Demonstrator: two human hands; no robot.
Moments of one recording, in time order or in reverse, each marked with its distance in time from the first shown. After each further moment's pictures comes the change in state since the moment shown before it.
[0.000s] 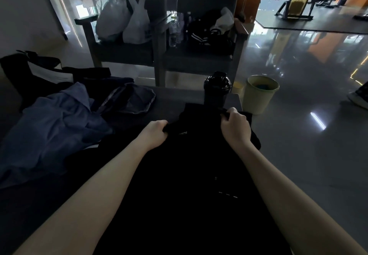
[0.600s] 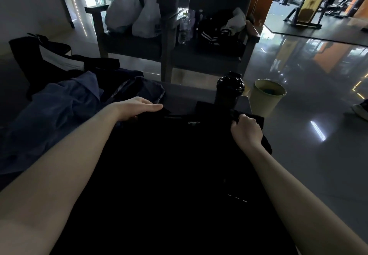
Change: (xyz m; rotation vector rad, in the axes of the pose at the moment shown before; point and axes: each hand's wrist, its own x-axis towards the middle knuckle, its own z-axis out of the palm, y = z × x) left_hand 0.005 -0.044 -0.097 -0.467 -0.344 -0.170; right_hand 0.008 0.000 0.012 -0.223 -0.077 0.078
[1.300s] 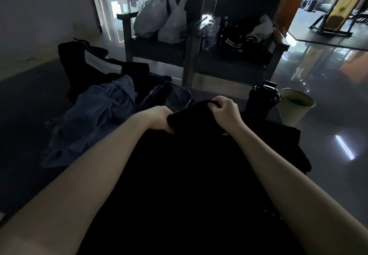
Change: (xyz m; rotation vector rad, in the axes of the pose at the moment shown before) left_hand -0.019 -0.019 -0.015 0.444 0.048 0.054; right_hand -0.002 -0.140 0.029 0.501 -0.103 -0.350
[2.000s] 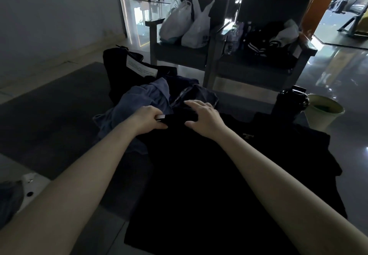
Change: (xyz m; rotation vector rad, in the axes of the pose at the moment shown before) left_hand -0.099 -0.070 -0.022 0.101 0.363 -0.138; right_hand -0.041 -0.079 0.074 -0.344 -0.346 -0.433
